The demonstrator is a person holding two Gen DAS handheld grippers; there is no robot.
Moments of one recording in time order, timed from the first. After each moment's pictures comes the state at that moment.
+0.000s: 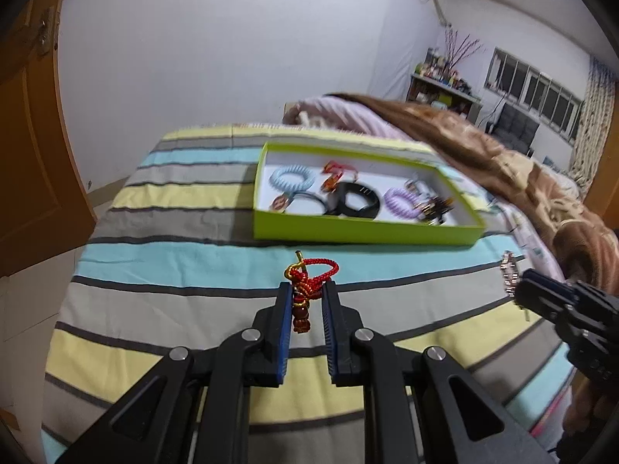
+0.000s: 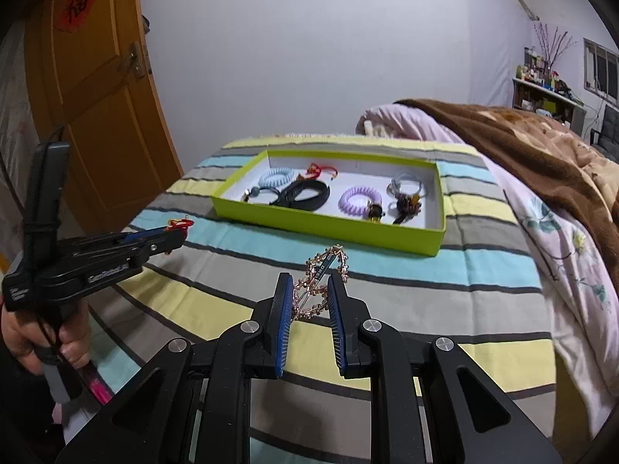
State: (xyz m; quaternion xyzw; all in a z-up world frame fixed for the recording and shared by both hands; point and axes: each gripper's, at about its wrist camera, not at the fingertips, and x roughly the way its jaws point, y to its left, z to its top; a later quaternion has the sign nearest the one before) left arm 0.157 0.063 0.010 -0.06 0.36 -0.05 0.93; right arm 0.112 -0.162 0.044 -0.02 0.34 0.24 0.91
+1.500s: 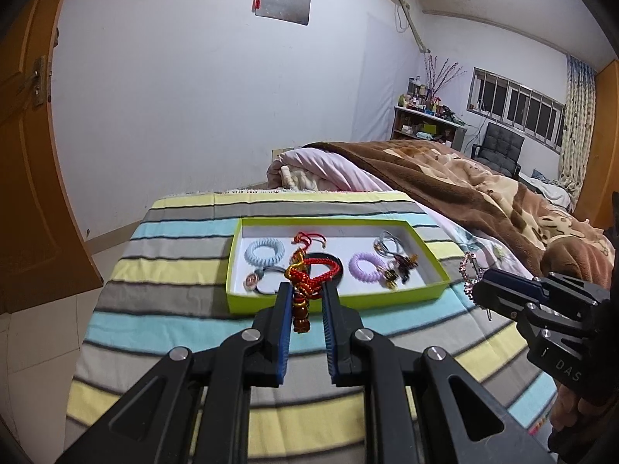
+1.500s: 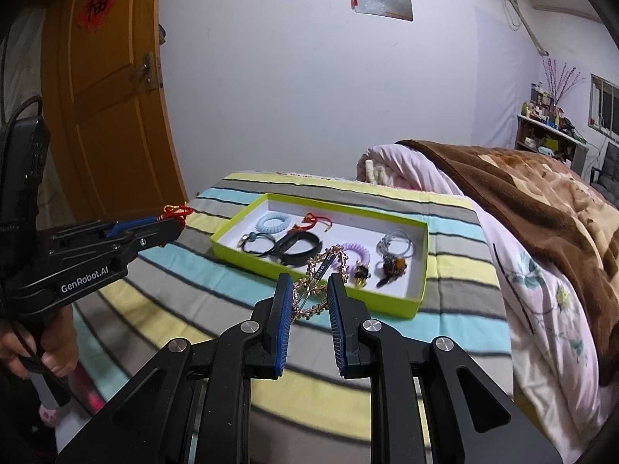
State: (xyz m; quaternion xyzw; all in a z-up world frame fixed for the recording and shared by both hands) left arm 0.168 0.031 0.059 -0.03 0.29 -0.05 0.95; right arm 0.134 -0.163 0.083 -0.05 0.29 0.25 0.92
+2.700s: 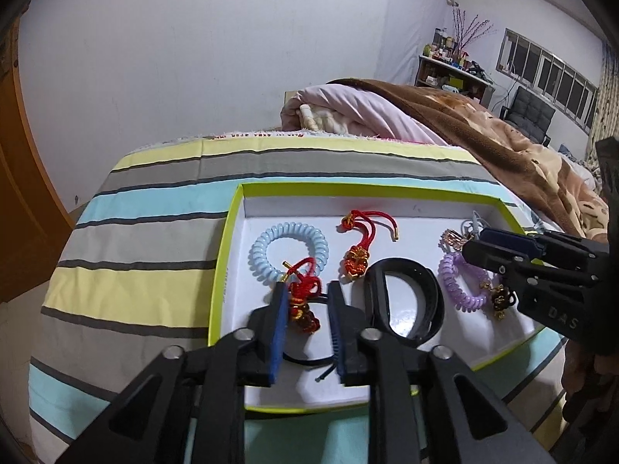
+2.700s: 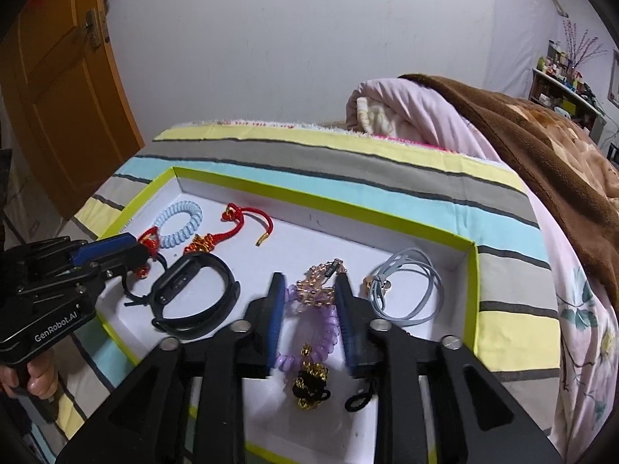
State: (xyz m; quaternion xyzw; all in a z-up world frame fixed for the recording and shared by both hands) left arm 0.302 0.048 -0.014 -0.04 0.40 -0.04 0.92; right arm 0.314 -0.126 0.009 -0.07 0.40 0.23 0.88
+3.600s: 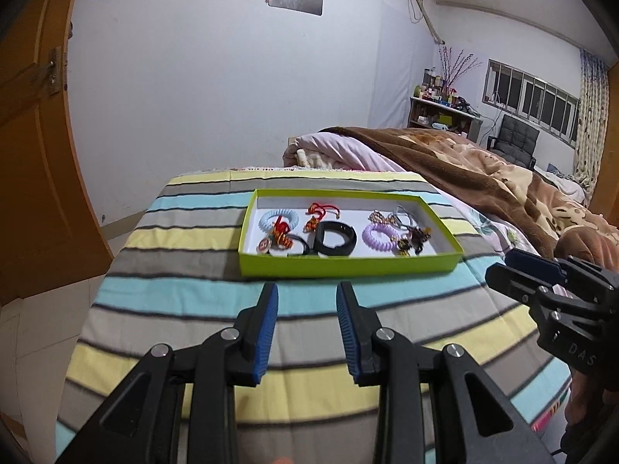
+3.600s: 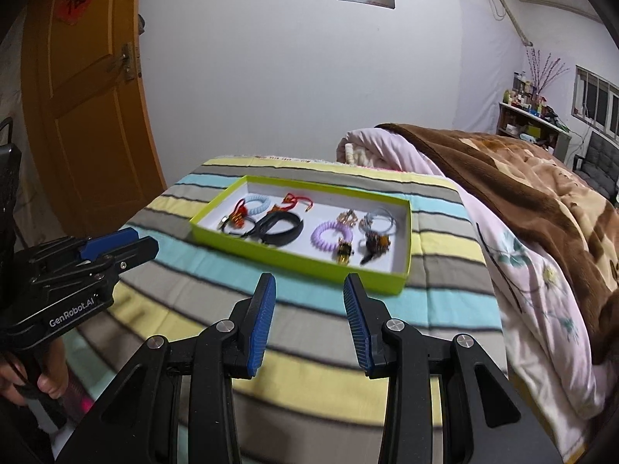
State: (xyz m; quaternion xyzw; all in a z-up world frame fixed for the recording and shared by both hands) left arm 0.136 0.026 0.040 -0.03 0.31 -0.02 0.95; right arm 0.119 -0.165 0.069 -0.06 0.32 0.21 0.92
